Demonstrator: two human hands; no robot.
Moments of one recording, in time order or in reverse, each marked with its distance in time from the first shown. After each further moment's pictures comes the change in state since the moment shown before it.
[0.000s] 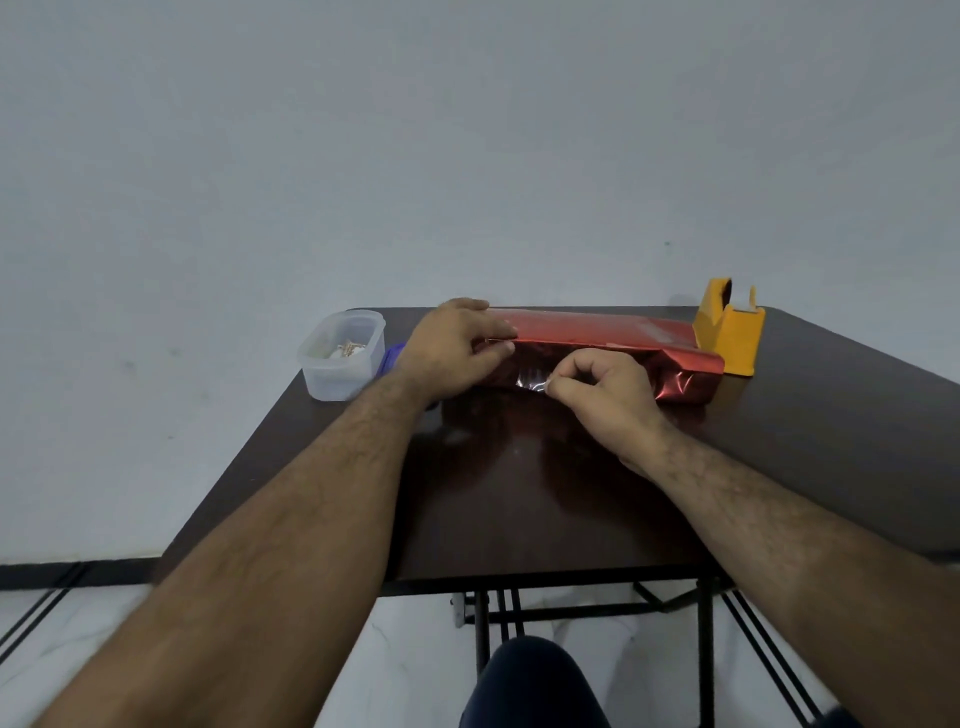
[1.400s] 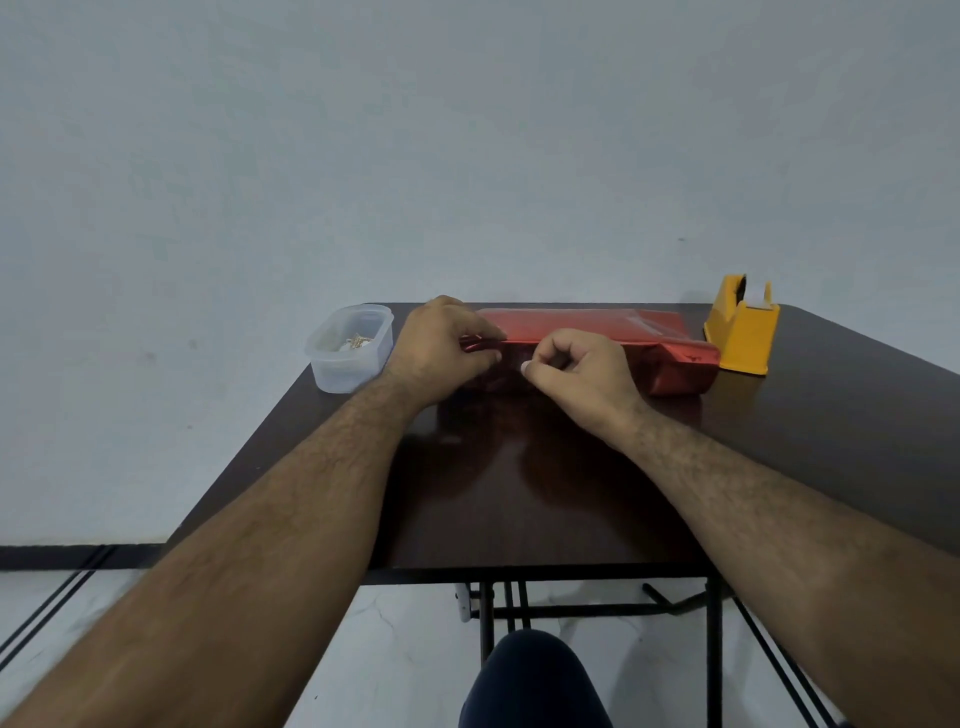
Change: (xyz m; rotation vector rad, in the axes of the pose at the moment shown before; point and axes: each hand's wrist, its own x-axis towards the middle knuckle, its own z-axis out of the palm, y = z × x) left_hand -0.015 -0.002 -0.005 0.014 0.140 -0.057; right_hand 0.022 0.004 0.019 0.009 -0.046 -0.173
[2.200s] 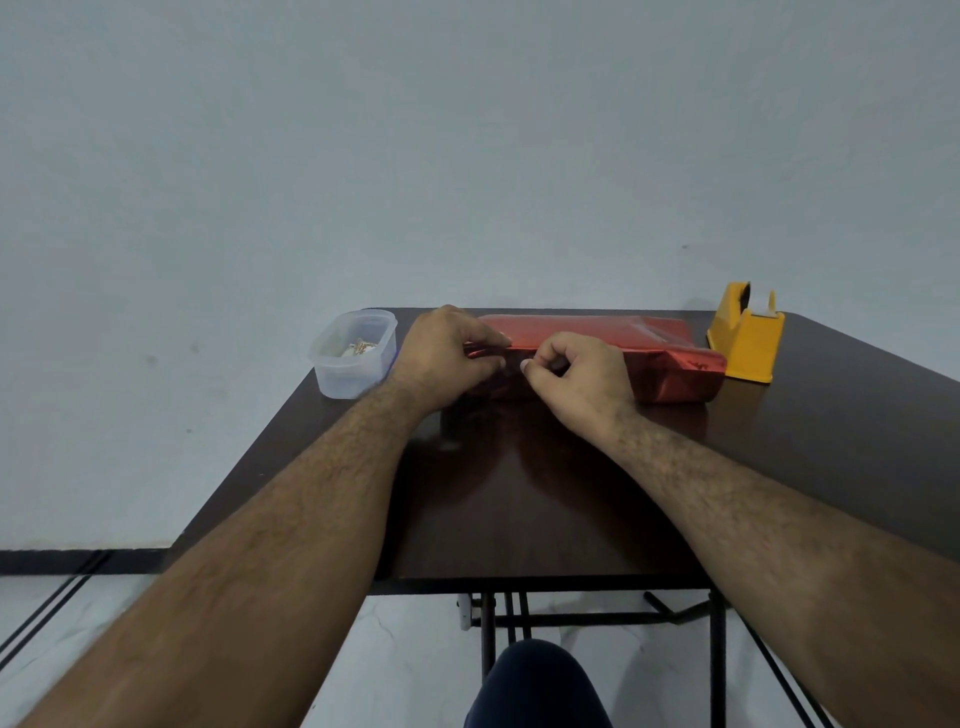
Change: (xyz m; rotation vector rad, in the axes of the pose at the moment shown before) left_hand -0.004 0.011 -0.008 -0.031 -0.015 -0.066; right_hand 0.005 -0.008 0.011 -0.231 0.097 0.018
